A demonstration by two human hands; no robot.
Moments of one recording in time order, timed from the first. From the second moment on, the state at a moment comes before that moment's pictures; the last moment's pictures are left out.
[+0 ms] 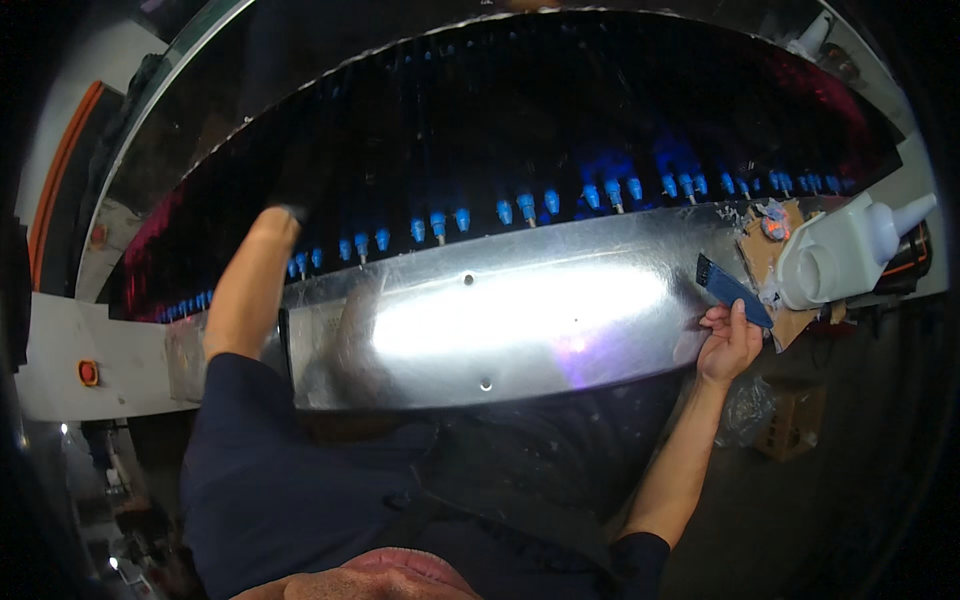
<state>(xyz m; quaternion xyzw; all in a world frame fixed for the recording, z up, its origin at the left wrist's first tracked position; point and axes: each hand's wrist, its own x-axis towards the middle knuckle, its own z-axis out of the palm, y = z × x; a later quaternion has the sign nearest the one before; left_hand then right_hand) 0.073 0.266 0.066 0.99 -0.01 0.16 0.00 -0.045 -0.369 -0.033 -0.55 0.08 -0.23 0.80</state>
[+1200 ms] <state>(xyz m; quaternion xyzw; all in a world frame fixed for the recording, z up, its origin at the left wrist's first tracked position) 0.103 0.166 0.132 0.96 -0.17 0.15 0.14 -0.048 -0.371 -0.040 -0.52 0.09 -0.25 0.81</state>
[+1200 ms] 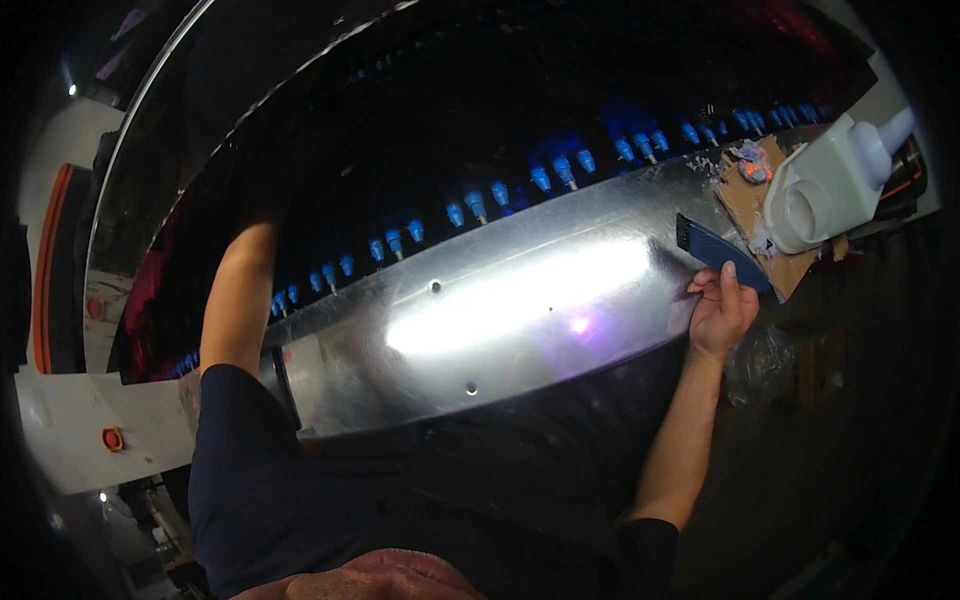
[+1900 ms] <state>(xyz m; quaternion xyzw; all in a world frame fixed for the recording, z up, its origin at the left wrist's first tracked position) 0.127 -0.092 0.135 0.86 -0.45 -0.11 0.20 -0.070 -0.413 -0.009 -0.35 0.03 -0.30 0.89</state>
